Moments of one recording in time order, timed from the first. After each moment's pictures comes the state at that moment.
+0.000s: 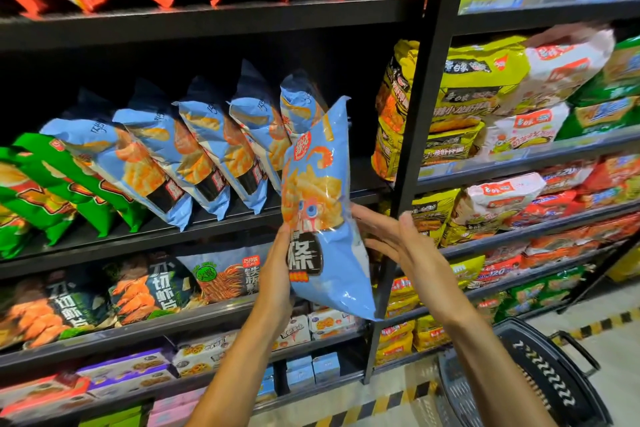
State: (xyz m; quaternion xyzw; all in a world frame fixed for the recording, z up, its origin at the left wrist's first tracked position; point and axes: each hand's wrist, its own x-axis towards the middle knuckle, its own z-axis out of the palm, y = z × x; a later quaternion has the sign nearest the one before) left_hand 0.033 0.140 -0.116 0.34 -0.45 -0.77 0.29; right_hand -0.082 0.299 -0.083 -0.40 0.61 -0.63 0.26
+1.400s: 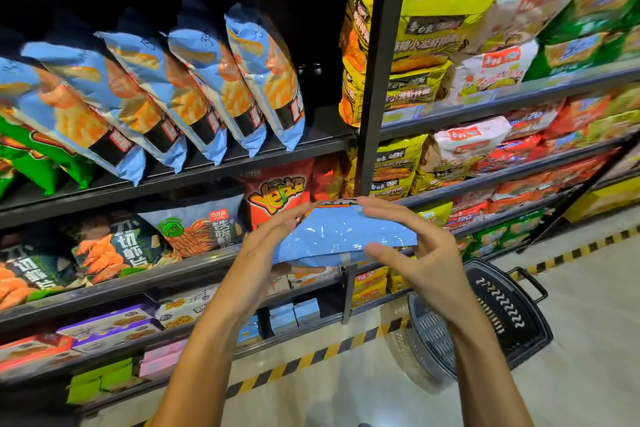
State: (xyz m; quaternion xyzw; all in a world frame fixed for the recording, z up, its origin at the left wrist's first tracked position) left_hand 0.067 0.193 -0.116 0.21 -0.63 -0.73 0.16; right_hand -0.075 0.381 -0.128 -0.44 0.63 -0.63 0.13
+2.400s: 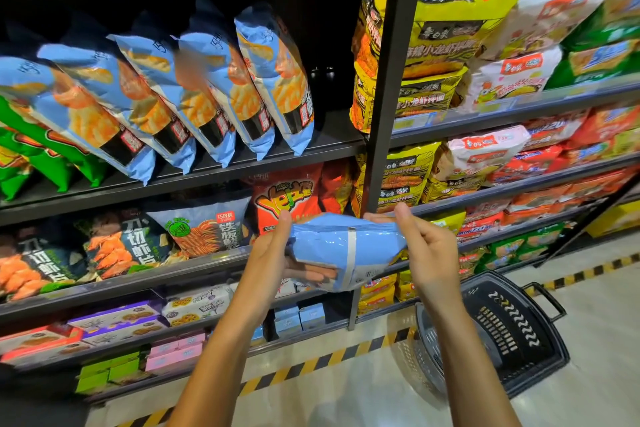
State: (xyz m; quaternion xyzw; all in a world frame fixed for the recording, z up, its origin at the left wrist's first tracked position) left_hand 0.050 0.200 -0.127 0.28 -0.64 -0.69 0.16; right_hand -0.093 0.355 -0.144 -0.25 0.66 -0.69 0.11
